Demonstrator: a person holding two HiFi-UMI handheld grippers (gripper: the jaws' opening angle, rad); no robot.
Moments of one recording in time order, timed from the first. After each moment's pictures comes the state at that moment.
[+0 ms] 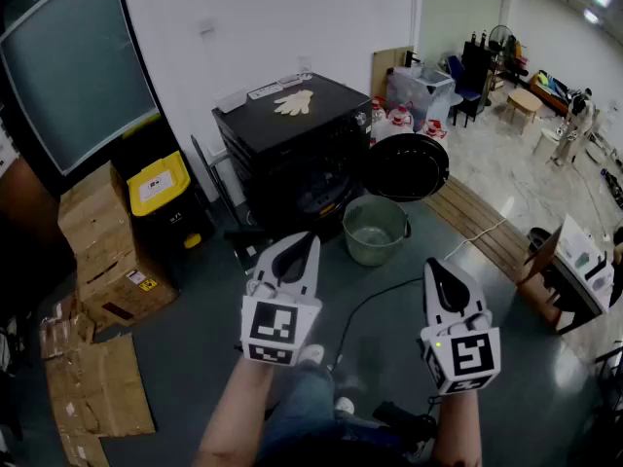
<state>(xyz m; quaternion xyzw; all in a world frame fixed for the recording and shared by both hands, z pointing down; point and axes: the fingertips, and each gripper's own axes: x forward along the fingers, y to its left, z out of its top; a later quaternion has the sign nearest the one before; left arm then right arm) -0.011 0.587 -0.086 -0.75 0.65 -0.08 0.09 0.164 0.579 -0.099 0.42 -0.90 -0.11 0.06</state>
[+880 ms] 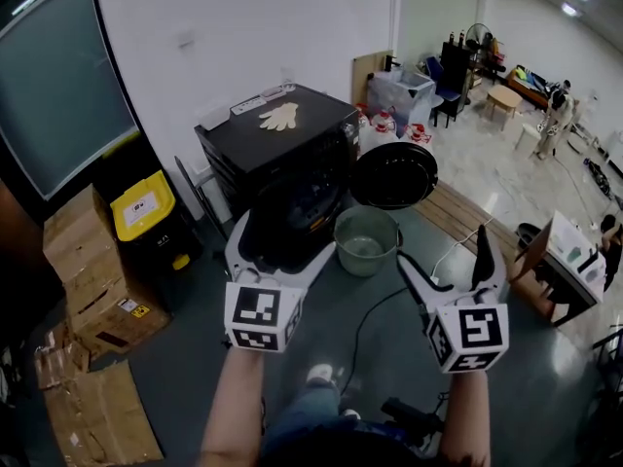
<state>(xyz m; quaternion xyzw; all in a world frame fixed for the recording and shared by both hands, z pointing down) -0.078 0.530 -0.117 -0.76 0.64 -0.04 0.08 0.136 0.516 -0.139 0.50 -0.86 -0.10 0.04</state>
